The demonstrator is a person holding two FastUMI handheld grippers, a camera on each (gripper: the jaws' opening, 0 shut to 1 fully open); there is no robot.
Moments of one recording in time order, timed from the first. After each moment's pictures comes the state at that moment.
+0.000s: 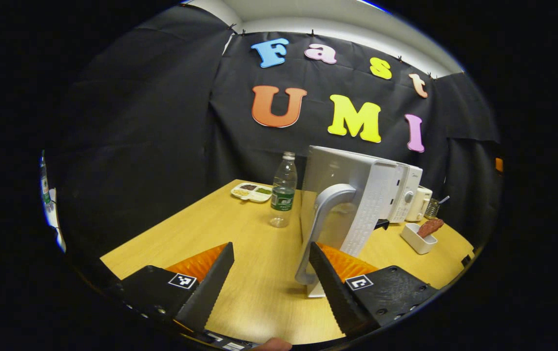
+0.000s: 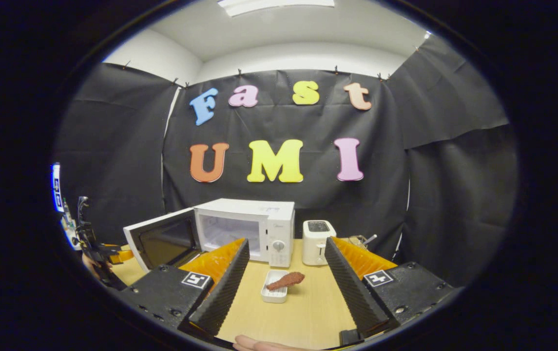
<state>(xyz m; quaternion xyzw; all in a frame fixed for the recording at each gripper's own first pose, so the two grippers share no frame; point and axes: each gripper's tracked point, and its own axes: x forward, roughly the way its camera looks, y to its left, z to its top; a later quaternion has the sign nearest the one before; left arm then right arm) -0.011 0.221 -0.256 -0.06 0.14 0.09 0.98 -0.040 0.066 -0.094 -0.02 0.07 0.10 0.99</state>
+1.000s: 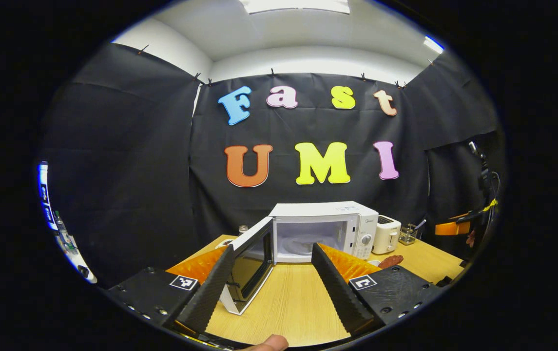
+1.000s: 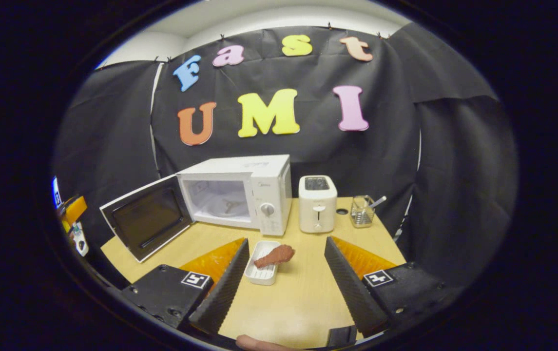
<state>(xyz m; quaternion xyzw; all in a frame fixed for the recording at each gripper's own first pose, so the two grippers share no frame) -0.035 0.070 -0.069 0.01 0.02 0.06 1.00 0.042 0.039 -0.188 0.03 0.25 0.14 0.96</state>
